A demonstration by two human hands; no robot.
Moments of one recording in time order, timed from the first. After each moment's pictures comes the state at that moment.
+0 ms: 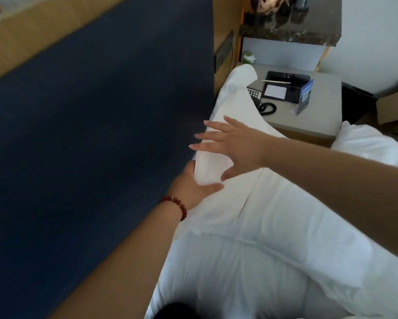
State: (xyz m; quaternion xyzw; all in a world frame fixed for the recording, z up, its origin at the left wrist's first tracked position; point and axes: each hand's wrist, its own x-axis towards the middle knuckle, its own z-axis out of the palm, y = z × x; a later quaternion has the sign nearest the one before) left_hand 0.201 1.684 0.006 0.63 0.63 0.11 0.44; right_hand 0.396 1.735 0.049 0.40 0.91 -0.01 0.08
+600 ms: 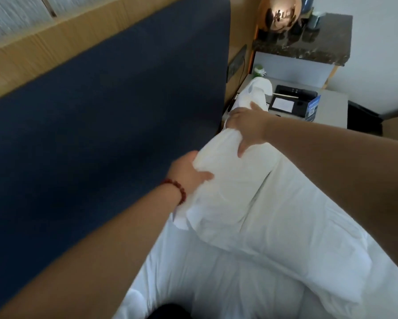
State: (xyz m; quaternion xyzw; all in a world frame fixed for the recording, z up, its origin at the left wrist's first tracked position) left_hand 0.187 1.688 0.037 0.63 0.64 0.19 0.41; right_hand 0.406 1.796 0.066 0.50 0.84 0.01 0.18
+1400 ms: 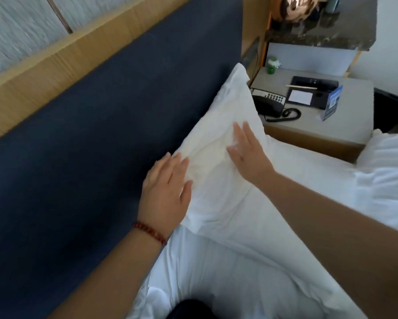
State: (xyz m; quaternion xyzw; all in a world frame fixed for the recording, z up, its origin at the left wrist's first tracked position) left_hand 0.113 1.644 0.041 0.80 0.56 0.20 -0.02; right_hand 0.350 1.732 -0.026 0.64 0.69 -0.20 -0.28
